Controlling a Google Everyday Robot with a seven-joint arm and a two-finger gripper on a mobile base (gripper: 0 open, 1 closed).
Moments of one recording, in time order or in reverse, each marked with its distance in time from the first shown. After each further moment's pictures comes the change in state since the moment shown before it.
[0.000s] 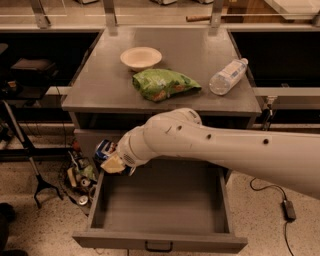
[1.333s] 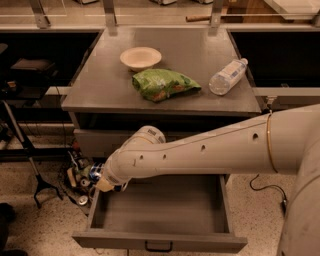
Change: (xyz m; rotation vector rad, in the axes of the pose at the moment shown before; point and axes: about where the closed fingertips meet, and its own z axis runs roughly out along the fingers) arm 0.045 0.023 0.100 0.006 0.148 -0.089
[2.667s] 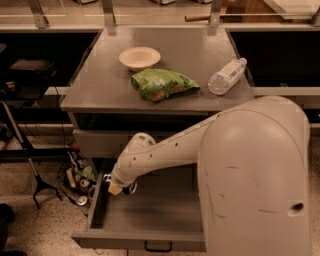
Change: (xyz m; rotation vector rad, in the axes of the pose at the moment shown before) arm 0.066 -0.036 0.097 -0.015 0.176 0.035
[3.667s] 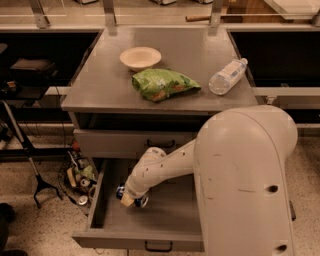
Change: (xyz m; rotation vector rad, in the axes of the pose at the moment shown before) arm 0.072 0.001 0.046 -0.047 0.059 0.114
